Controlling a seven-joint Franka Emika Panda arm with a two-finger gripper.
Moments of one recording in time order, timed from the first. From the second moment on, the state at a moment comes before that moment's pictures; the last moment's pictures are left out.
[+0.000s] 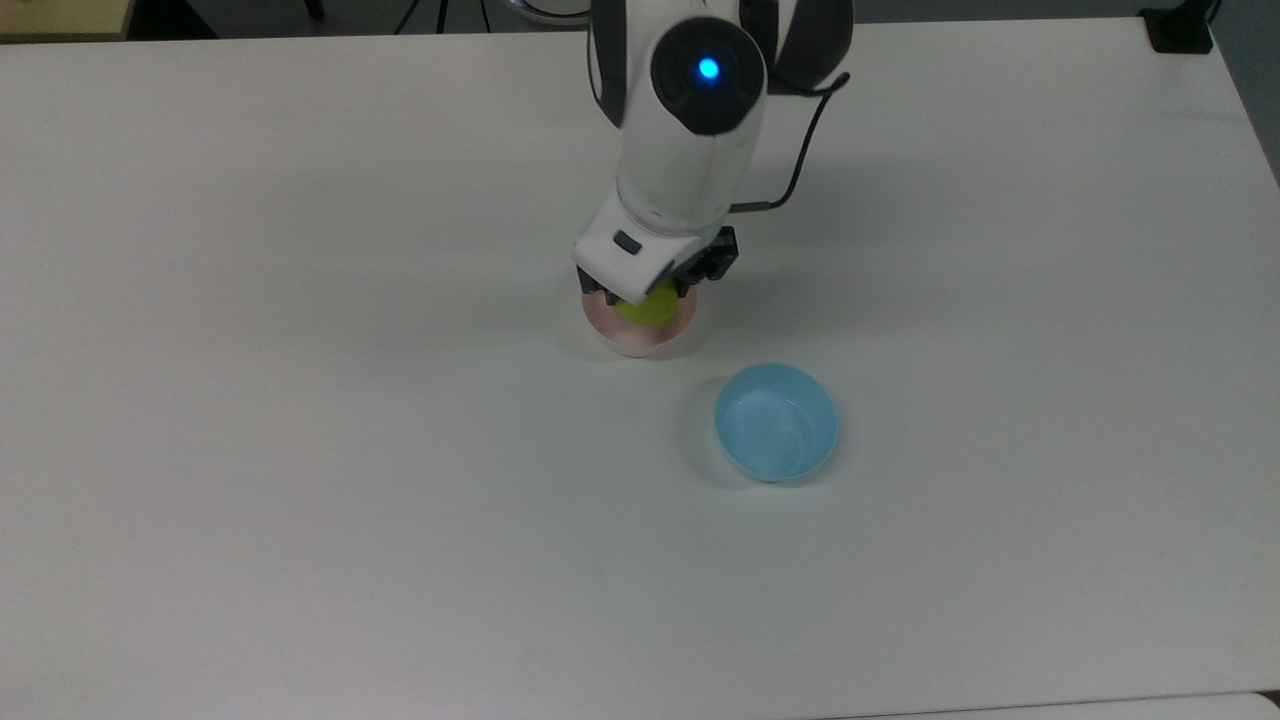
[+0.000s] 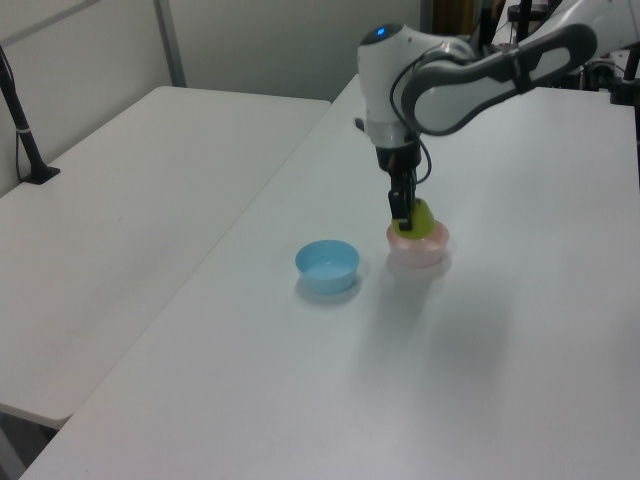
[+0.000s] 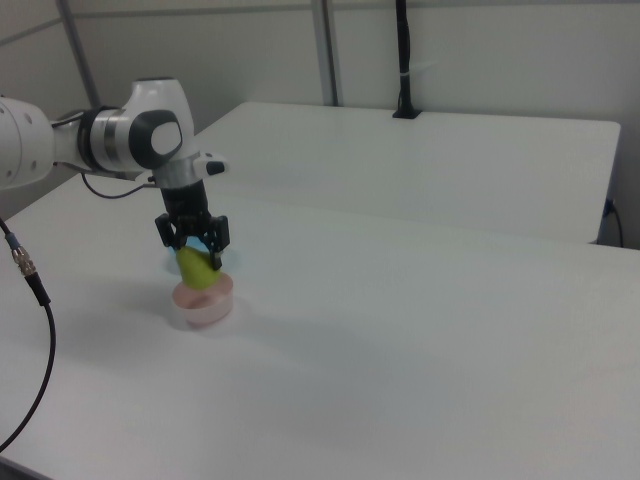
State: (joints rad) arm 0.37 0.45 -0.19 -1.54 0.01 1.87 0.01
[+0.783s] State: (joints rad) arm 0.08 0.43 -0.20 -1.52 0.02 1.85 -0.12
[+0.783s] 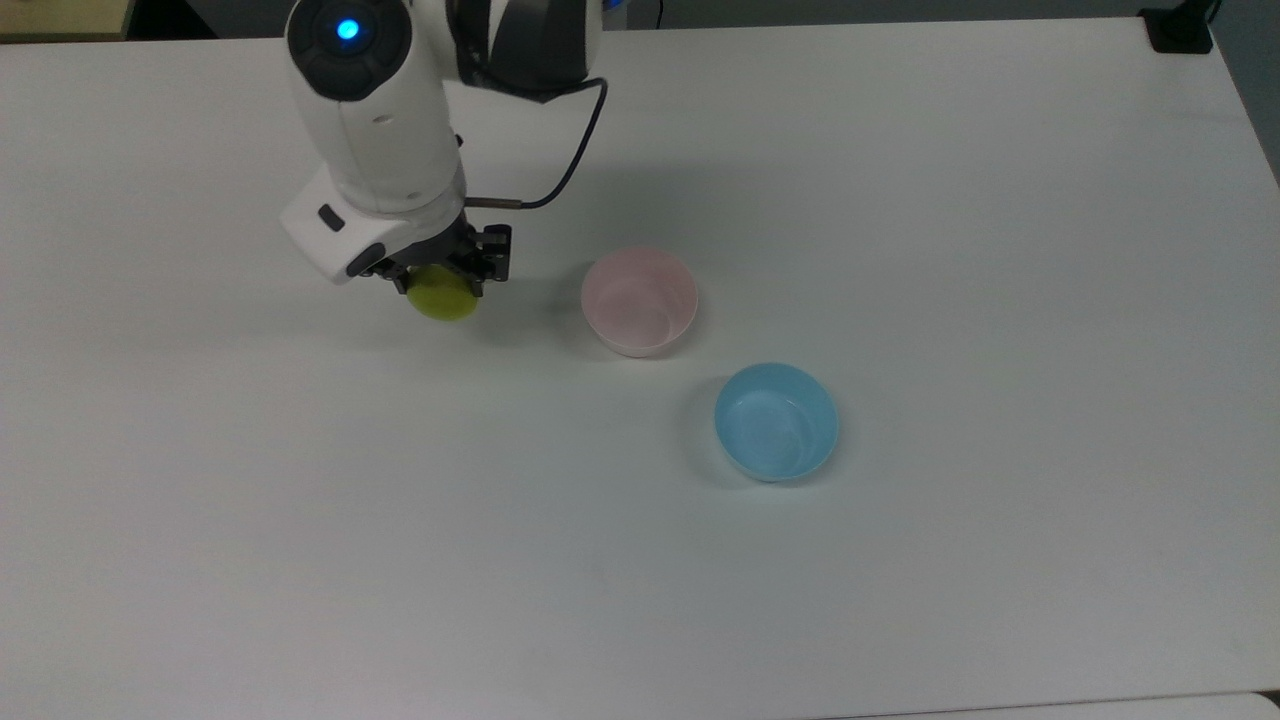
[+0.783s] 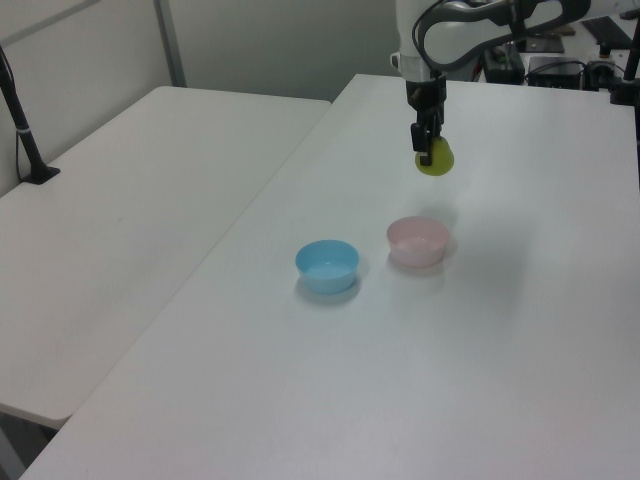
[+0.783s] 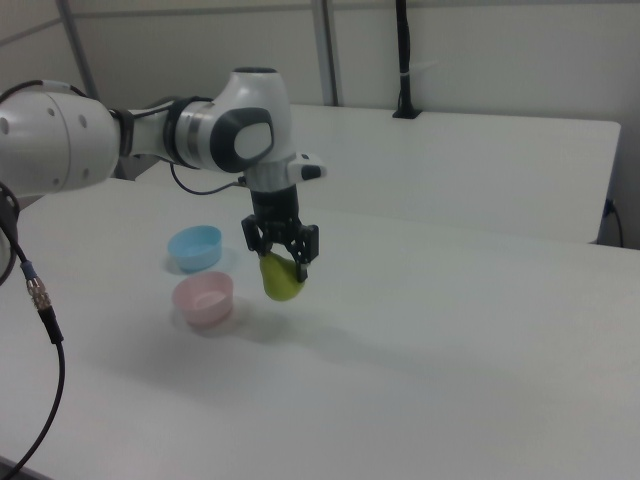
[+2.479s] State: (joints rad) arm 0.08 0.33 -0.20 -1.49 0.02 1.76 -0.12
